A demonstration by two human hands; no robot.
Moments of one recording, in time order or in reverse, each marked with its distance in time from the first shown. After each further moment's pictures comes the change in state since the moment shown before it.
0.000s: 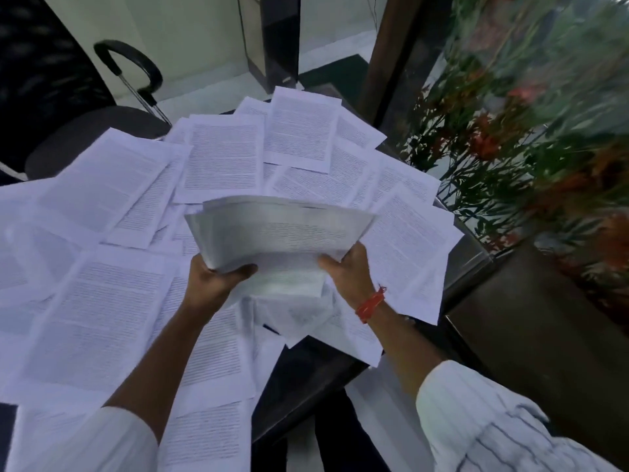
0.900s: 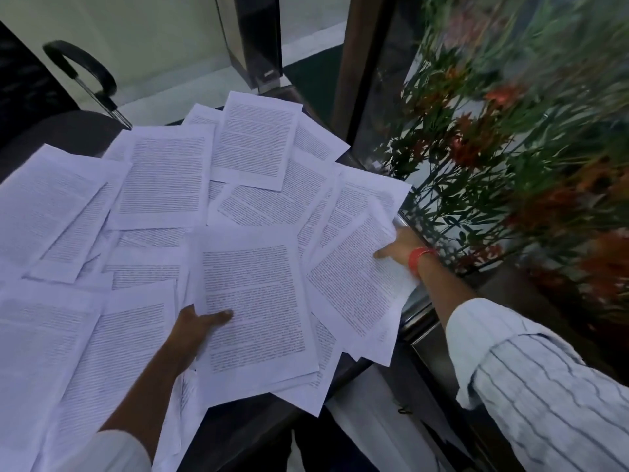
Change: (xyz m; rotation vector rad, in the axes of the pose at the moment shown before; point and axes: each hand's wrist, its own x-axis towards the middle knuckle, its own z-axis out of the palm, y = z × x) left_hand 0.028 -0.070 0.096 -0.077 -0.080 -0.487; right_hand 0.173 0.064 -0.259 -0.752 -0.070 0.698
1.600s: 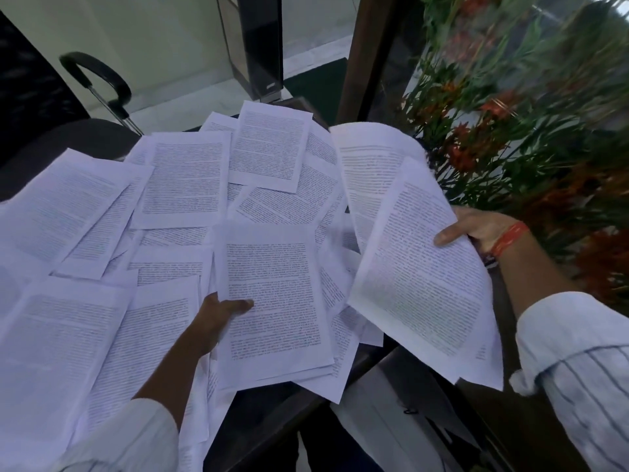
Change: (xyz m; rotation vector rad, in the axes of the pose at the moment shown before) left_hand -0.001 0.017 -0.009 -0.002 -0.111 -0.004; right_hand -0.117 -0.038 -0.101 0.444 -0.631 -0.160
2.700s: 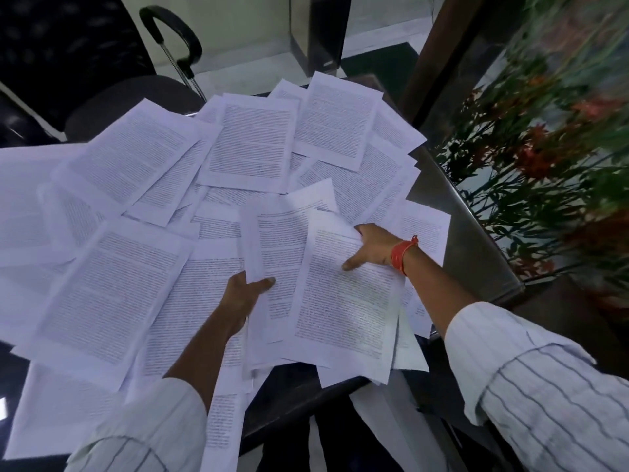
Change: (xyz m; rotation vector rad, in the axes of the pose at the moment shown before) left_hand -0.018 -0.035 -0.052 -0.145 0.182 -0.064; right_hand 0.160 0.026 0.206 -0.857 0.175 -0.023
